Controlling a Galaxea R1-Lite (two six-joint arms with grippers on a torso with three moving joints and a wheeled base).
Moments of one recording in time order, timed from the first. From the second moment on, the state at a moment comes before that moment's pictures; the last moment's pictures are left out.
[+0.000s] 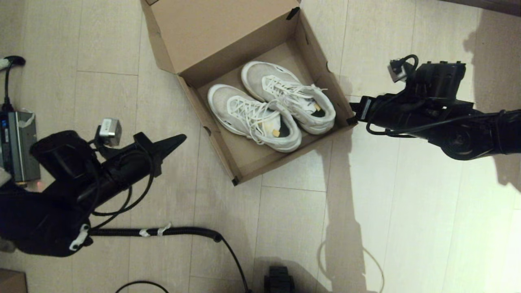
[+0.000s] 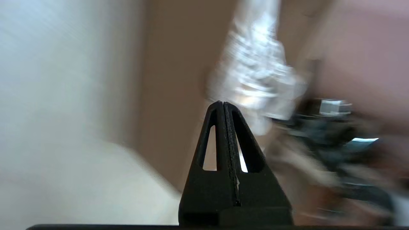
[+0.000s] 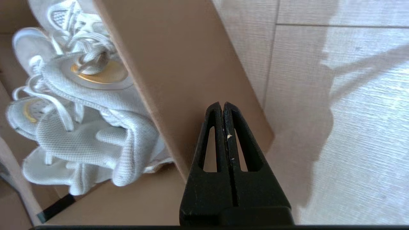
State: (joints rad) left arm -0.07 1.86 -0.67 -1.37 -0.58 -0.91; right arm 0.20 1.93 -1.40 -0.49 0.27 0.28
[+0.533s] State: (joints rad) left arm -0.04 2.04 -0.91 -1.32 -0.35 -0.36; right arm 0.26 1.95 -1.40 -0.50 0.14 0.22
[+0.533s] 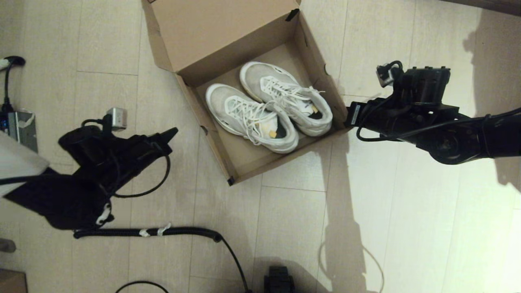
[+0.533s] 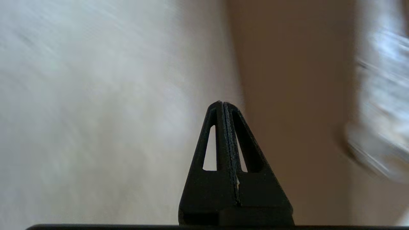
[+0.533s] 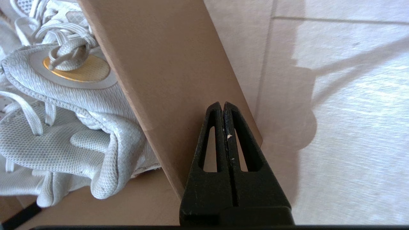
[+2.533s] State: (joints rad) left arm -0.27 2.29 -1.54 -0.92 0.05 -0.32; right arm 0.40 1.68 -0.91 -0.62 0.14 0.19
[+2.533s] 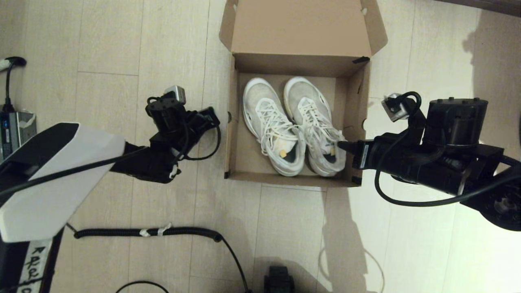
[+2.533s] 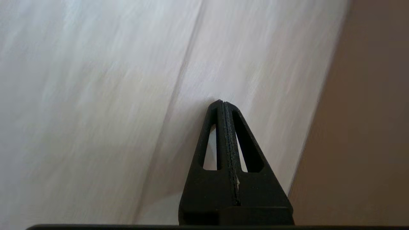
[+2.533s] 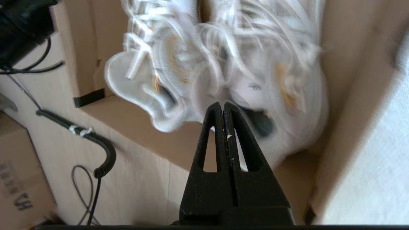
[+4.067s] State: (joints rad) left arm -0.11 1.88 -0.94 -1.06 0.04 -0.27; right arm 0.63 1.89 -0.99 -0.83 -0.20 0.04
